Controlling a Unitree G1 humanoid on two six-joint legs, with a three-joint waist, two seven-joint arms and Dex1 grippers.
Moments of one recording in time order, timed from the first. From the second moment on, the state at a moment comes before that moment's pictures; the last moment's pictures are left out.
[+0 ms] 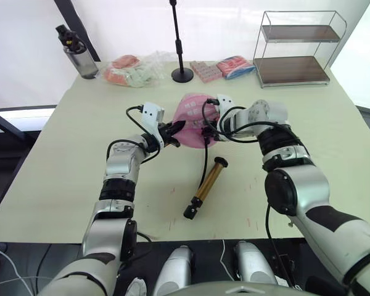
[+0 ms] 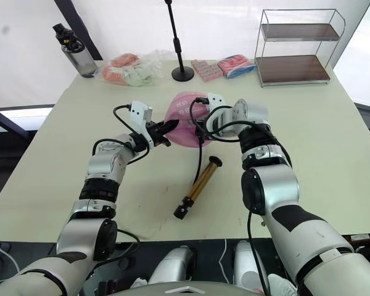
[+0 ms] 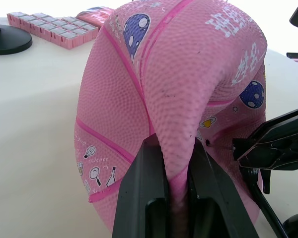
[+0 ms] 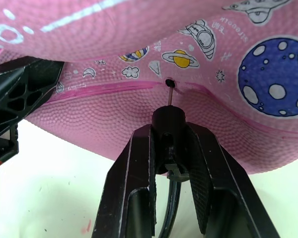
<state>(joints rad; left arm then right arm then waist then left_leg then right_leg) -0.70 0.31 0.11 0.53 -0.24 0.31 -0.76 -1.22 0.04 -0.25 0.78 0.29 1.20 0.15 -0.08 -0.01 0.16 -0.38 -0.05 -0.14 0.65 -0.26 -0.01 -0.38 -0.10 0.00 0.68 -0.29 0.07</state>
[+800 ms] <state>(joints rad) -0.71 0.29 0.08 0.56 -0.24 0.29 -0.77 -0.96 -0.12 0.13 0.24 0.27 1.22 0.32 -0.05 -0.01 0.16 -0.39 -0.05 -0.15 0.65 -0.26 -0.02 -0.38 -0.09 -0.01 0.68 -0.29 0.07</state>
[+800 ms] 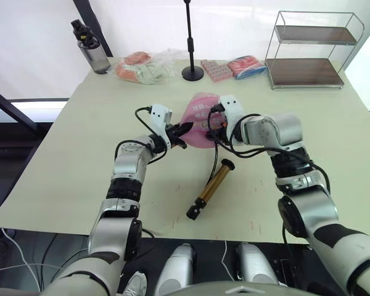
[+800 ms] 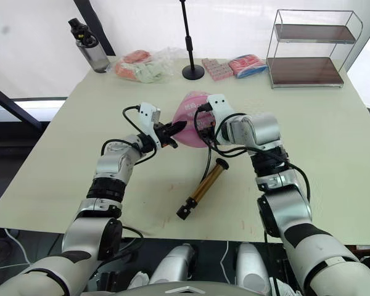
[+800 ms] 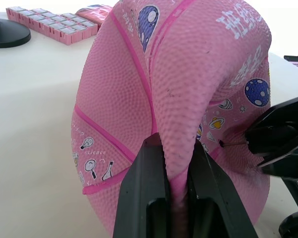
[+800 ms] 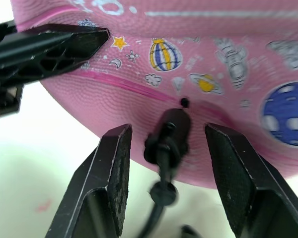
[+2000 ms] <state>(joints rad) -0.70 0.28 0.07 0.56 -0.24 0.28 -0.74 -0.60 -0.02 0.12 -0.09 0.18 0.93 0.20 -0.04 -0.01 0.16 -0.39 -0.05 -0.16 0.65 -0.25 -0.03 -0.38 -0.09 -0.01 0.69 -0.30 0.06</state>
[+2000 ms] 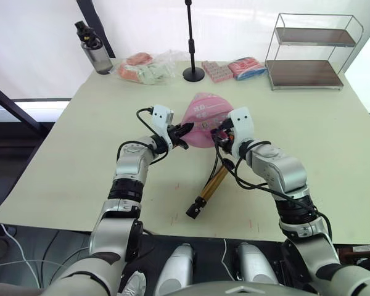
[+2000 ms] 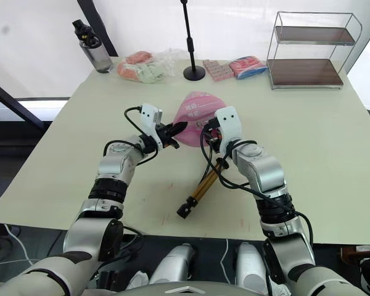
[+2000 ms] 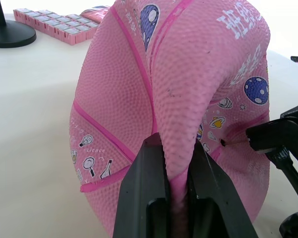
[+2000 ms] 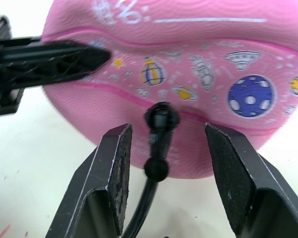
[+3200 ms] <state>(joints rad) -0.70 0.29 0.07 0.56 -0.24 0.28 -0.74 -0.70 0.03 0.06 0.08 0.21 0.94 0.19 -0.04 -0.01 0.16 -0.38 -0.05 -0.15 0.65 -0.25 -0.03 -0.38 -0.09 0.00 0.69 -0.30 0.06</state>
